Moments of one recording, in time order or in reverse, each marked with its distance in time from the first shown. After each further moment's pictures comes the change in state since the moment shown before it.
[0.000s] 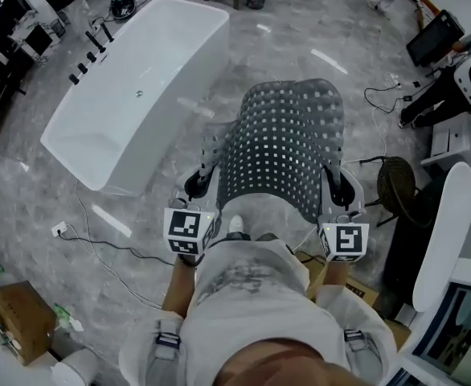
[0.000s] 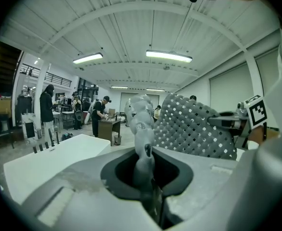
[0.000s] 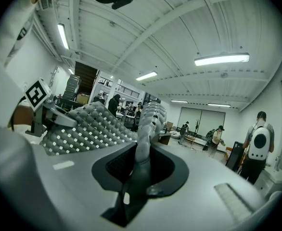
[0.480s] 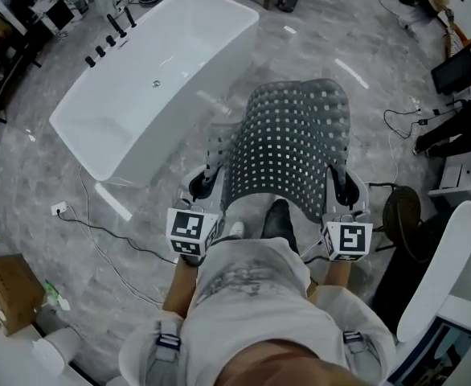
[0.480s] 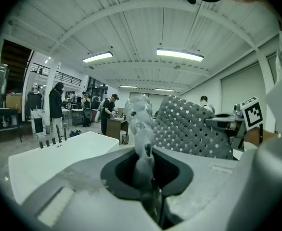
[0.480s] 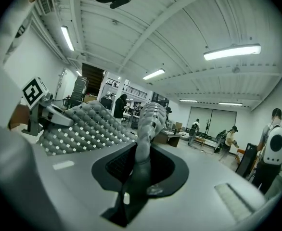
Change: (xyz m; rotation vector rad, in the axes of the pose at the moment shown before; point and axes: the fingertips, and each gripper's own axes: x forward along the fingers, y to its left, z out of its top) left arm 0.043 0.046 0.001 -0.058 -0.002 0.092; right arm 0.101 -0.010 -0.002 -0.018 -0.001 0.108
